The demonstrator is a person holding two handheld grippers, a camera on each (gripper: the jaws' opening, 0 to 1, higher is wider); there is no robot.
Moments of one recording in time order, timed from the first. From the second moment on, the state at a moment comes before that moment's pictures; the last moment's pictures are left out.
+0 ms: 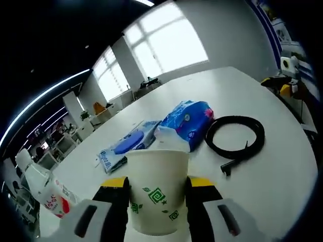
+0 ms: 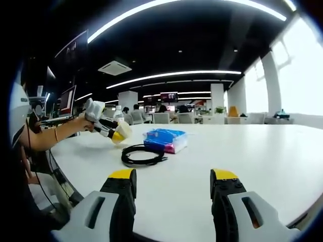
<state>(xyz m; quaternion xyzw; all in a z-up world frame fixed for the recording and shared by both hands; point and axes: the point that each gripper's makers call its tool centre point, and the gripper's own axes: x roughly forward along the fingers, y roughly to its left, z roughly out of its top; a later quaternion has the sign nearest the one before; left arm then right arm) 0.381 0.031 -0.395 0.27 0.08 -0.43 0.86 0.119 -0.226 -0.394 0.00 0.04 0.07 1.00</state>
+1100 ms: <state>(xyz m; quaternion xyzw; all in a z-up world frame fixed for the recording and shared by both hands) 0.392 0.077 -0.373 0.10 0.00 -0.25 0.96 0.120 -0.205 -0.389 -0.02 0.03 0.10 0.99</state>
